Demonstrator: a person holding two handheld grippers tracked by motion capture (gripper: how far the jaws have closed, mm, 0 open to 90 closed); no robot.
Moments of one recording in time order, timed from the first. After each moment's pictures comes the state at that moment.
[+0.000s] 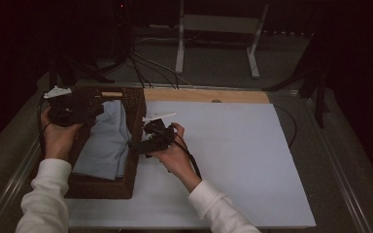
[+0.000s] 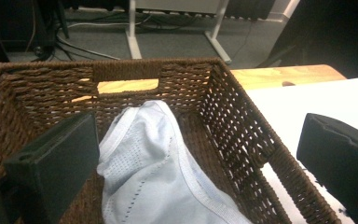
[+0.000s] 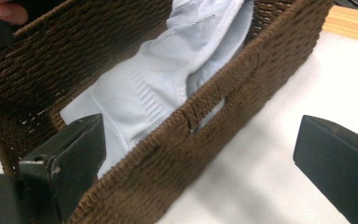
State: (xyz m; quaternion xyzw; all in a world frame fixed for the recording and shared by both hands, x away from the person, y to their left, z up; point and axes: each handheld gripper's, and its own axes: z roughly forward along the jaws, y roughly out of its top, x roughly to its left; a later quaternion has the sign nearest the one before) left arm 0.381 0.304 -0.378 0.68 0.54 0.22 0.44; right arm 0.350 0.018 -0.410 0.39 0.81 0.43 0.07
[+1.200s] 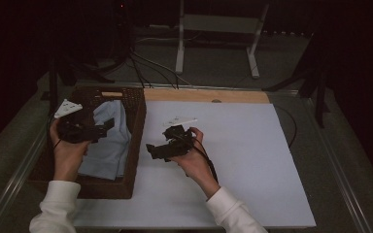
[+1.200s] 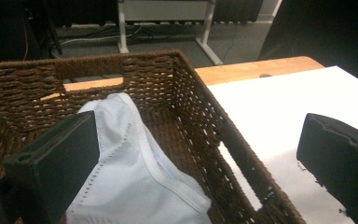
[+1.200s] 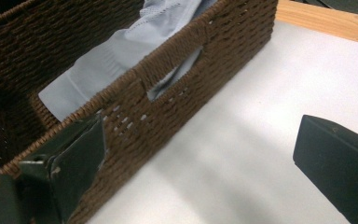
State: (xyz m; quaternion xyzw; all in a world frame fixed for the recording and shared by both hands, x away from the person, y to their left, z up) left arm 0.333 0.261 -0.379 0.70 0.50 0.24 0.46; right arm 0.340 -0.034 -0.417 0.40 0.80 0.43 0.09
